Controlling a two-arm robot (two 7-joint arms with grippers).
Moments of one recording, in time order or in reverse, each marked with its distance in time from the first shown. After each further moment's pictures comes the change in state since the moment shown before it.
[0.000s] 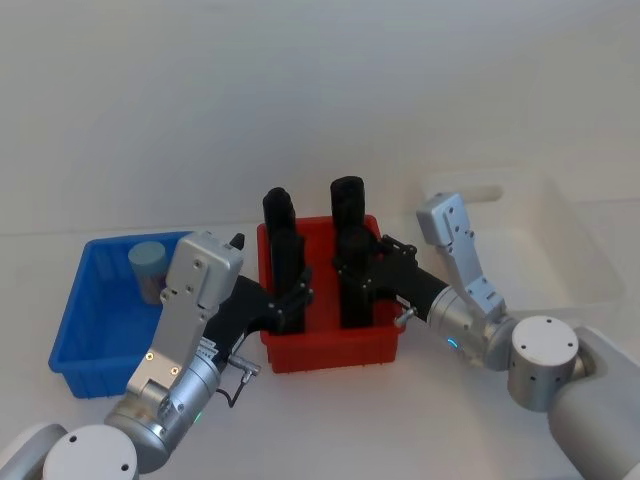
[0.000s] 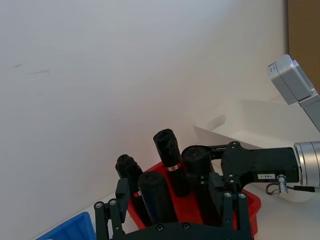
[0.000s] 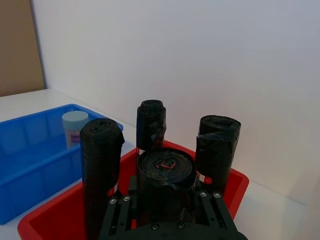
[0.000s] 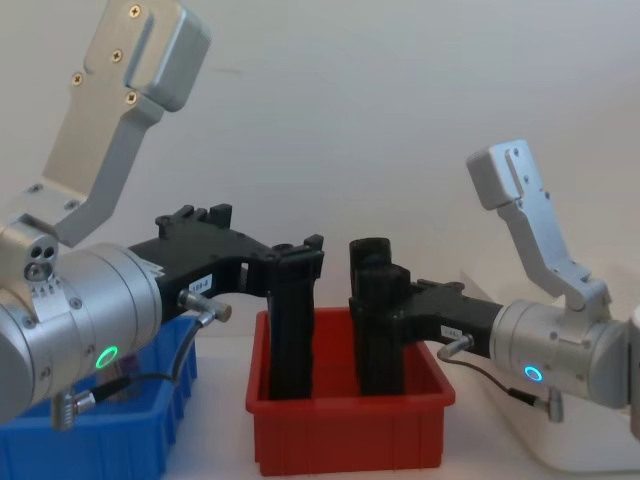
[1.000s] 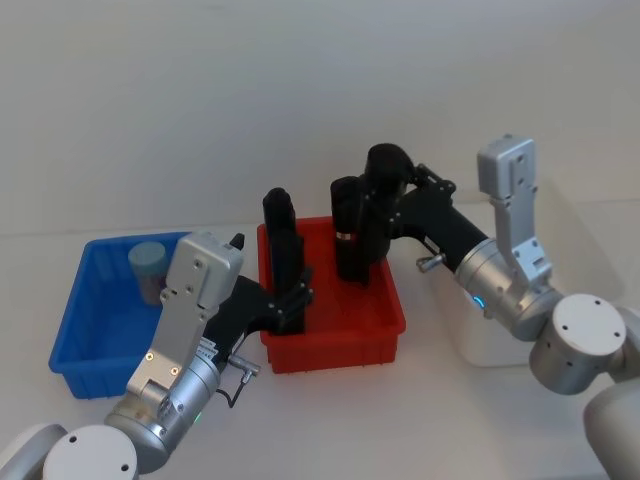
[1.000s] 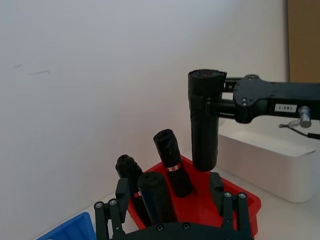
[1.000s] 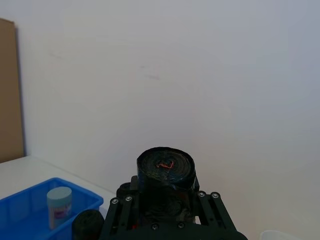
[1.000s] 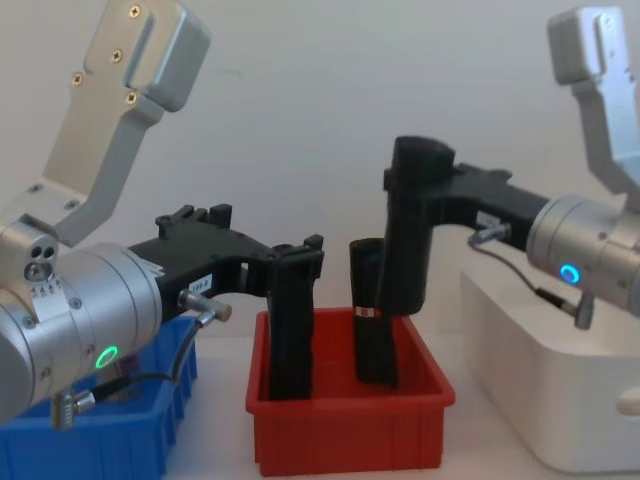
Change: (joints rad) left arm 0.000 0.000 0.000 0.000 0.000 0.000 0.000; right arm -0.176 0.067 0.039 -0.468 0.080 0.081 -0.099
